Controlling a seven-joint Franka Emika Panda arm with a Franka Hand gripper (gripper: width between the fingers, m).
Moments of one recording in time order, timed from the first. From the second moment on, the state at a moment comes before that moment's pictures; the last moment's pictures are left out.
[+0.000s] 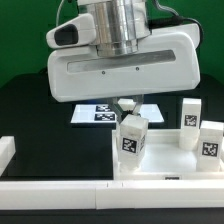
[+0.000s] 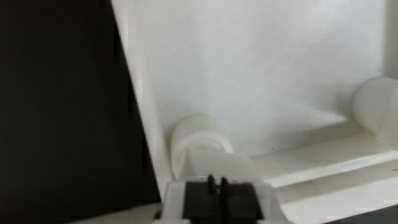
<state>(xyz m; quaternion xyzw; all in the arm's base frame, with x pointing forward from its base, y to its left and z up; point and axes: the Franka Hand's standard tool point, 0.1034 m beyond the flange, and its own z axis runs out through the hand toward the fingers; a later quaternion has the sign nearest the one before) 0.606 -0.012 0.099 -0.99 0.10 0.01 0.07</state>
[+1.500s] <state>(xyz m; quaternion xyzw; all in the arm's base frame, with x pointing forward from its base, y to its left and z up) 0.625 -0.021 0.091 -0.98 0.17 0.02 0.07</state>
